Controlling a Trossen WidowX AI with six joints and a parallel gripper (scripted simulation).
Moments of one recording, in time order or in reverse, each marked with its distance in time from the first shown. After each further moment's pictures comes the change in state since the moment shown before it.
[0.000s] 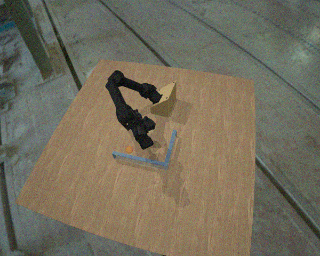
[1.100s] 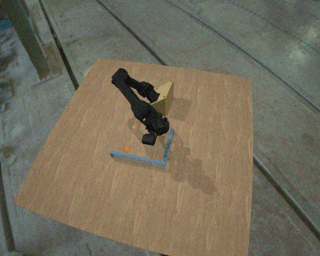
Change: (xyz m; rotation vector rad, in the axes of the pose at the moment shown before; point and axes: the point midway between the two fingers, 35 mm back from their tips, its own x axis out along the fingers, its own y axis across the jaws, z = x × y) arm -0.009 -0.025 0.072 0.740 0.024 0.005
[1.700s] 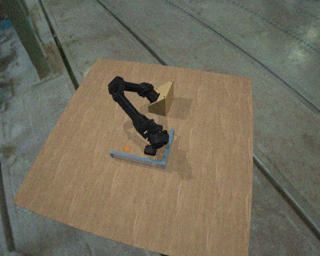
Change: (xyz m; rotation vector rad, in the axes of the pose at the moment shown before) arm 0.115 0.002 -0.003 0.002 0.006 0.011
